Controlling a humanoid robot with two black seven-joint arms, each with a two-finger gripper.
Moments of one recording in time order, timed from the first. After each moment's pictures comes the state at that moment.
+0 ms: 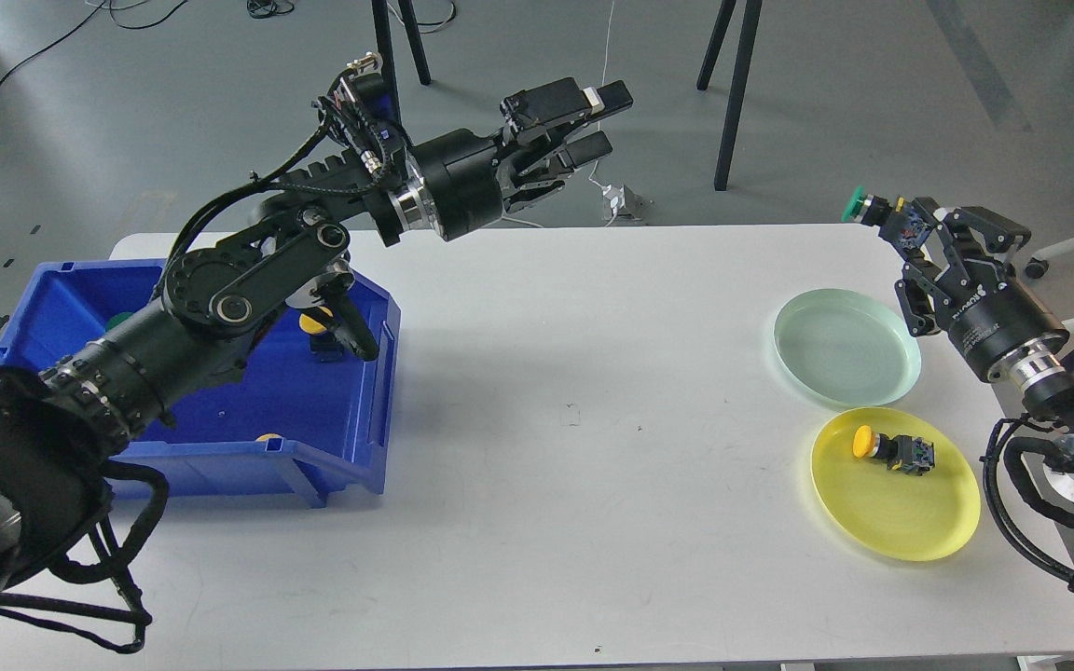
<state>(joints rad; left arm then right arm) -1.02 0.11 -0.57 -0.74 0.94 -0.49 -0.49 0.47 -0.62 0.69 0.91 -0.27 0.24 0.49</state>
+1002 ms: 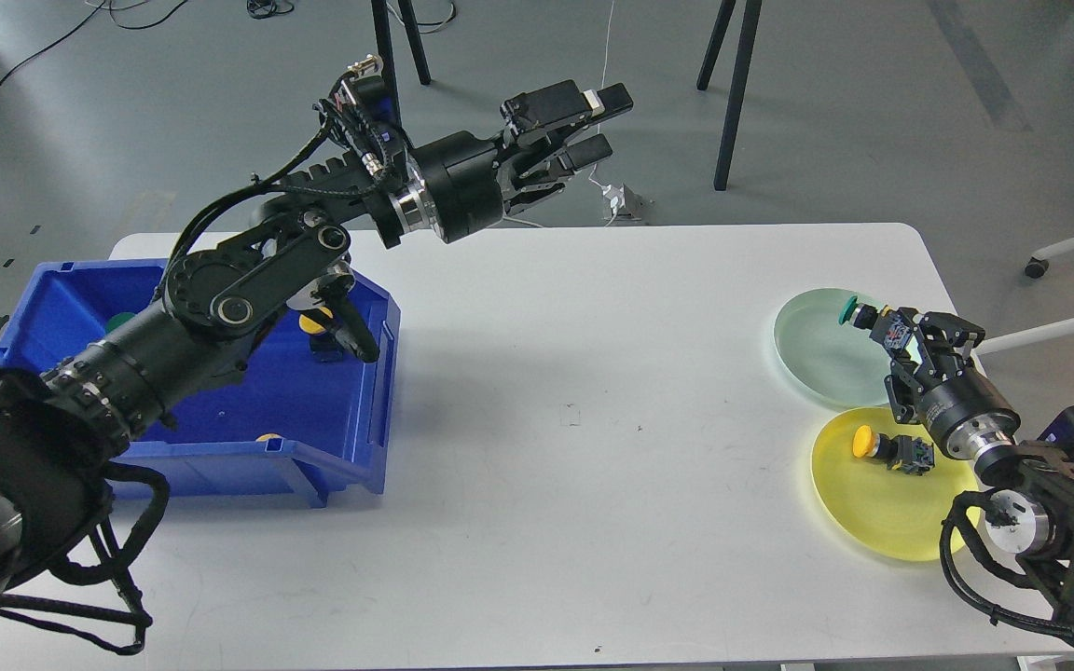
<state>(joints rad) -1.02 0.11 -0.57 -0.74 0.94 -0.49 -0.49 0.50 -0.37 0.61 0.49 -0.27 0.26 0.49</state>
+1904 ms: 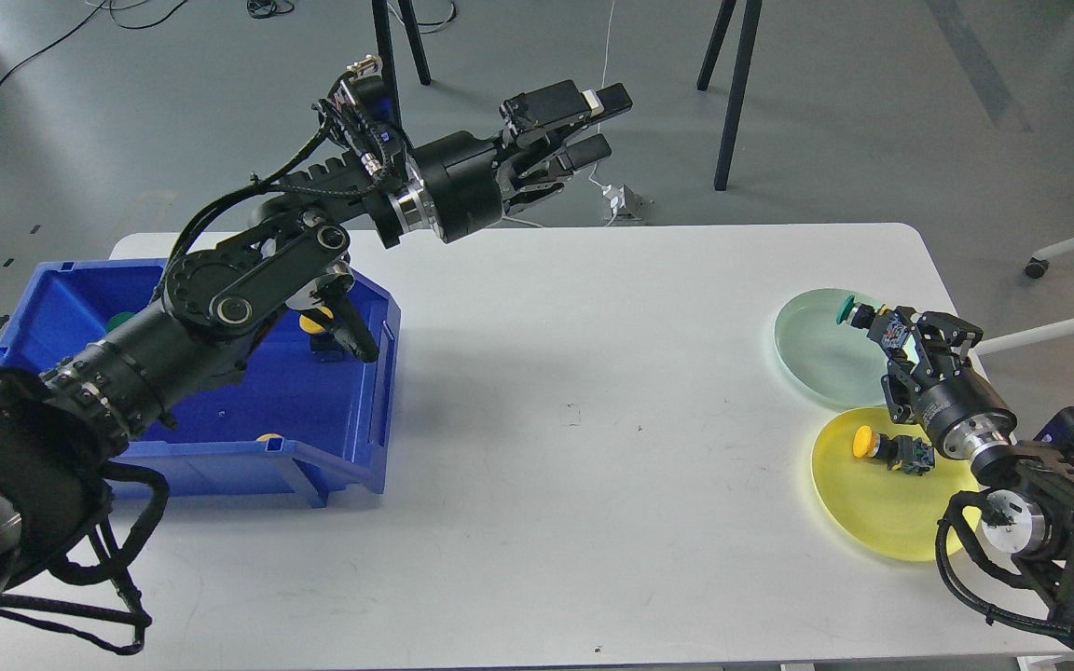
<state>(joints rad) -1.02 0.11 -0.57 -0.74 0.94 -0.49 -0.49 0.49 -0.36 0.62 0.50 -0.27 0.26 0.49</state>
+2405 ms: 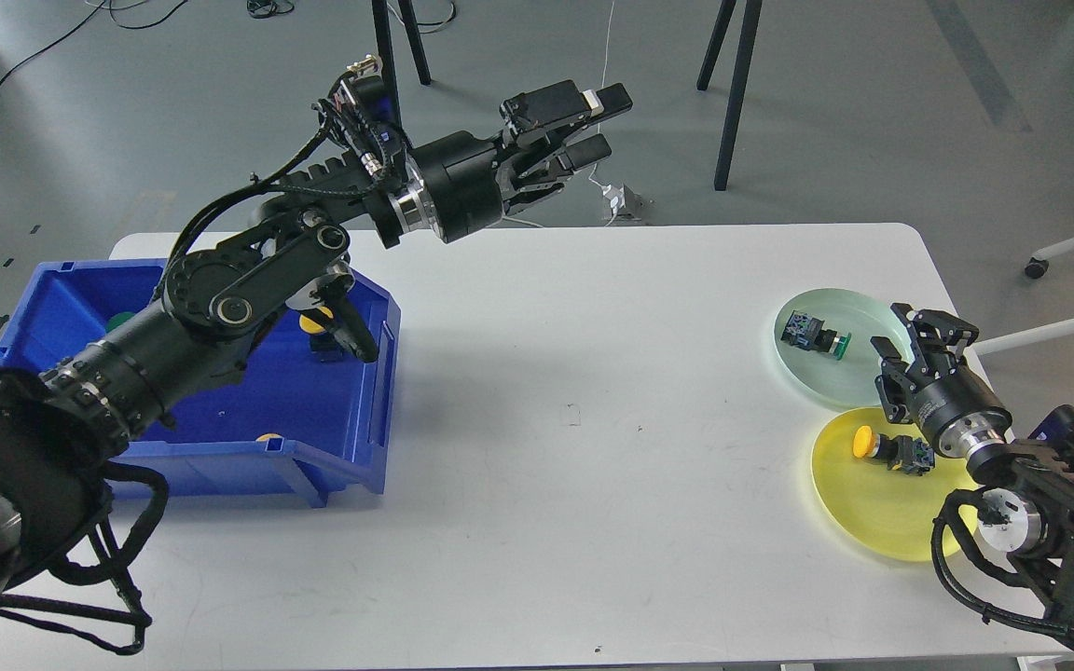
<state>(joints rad) -1.02 0.11 -0.57 -0.74 0.94 -0.49 -0.49 0.49 -0.36 0.62 0.51 -0.26 0.26 0.49</state>
